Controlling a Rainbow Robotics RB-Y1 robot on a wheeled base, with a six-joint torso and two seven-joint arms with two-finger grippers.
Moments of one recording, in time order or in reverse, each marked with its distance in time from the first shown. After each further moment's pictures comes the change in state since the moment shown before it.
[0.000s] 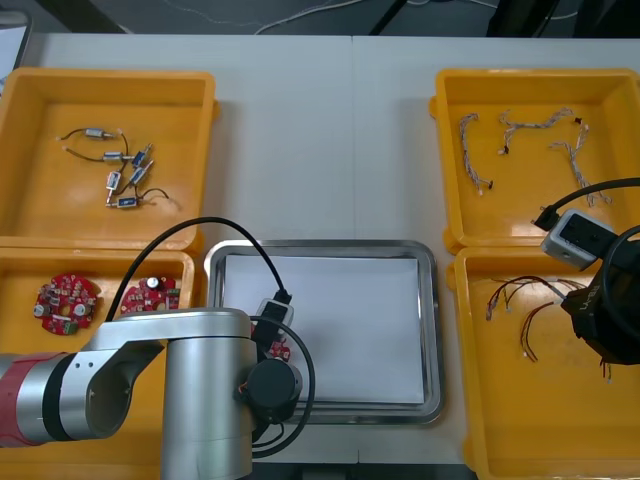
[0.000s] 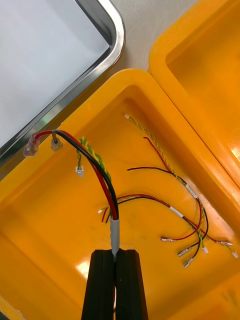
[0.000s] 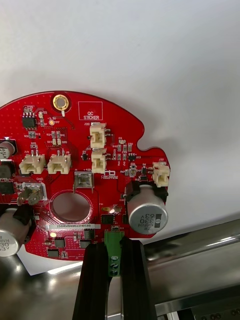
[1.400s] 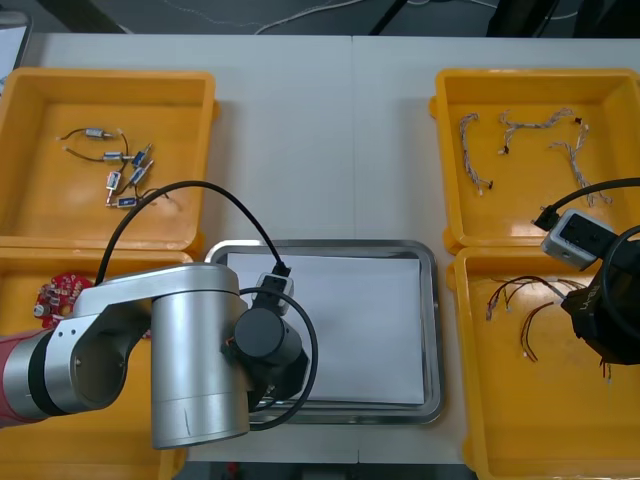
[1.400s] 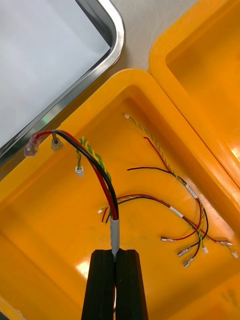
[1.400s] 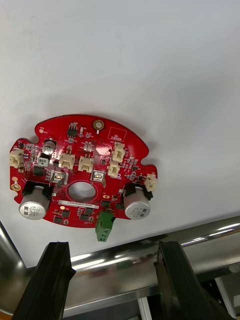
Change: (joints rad) right arm 0.000 0.000 0.000 0.000 0.000 0.000 0.000; left arm -0.003 -0.004 0.150 -0.042 0.113 0.031 0.000
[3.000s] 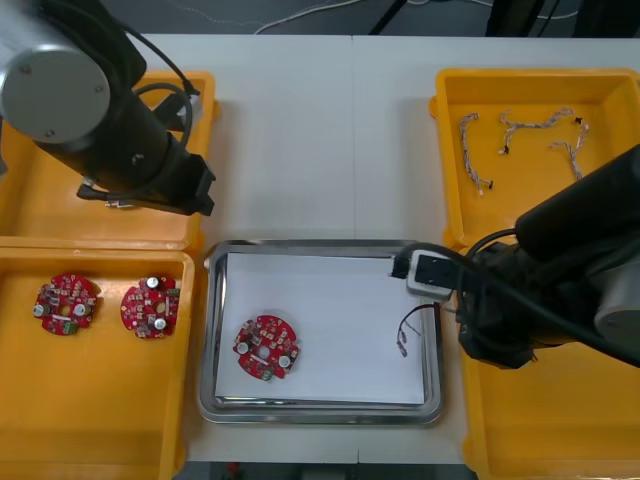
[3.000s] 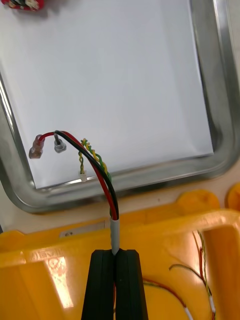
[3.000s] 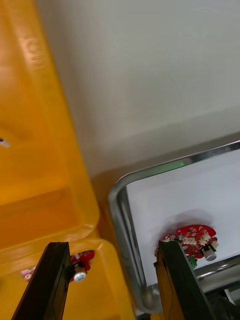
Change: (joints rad) right arm -0.362 -0.042 0.621 0.089 0.076 -0.053 -0.039; left arm -0.107 0.054 0.778 0.364 0.419 0.170 -0.674
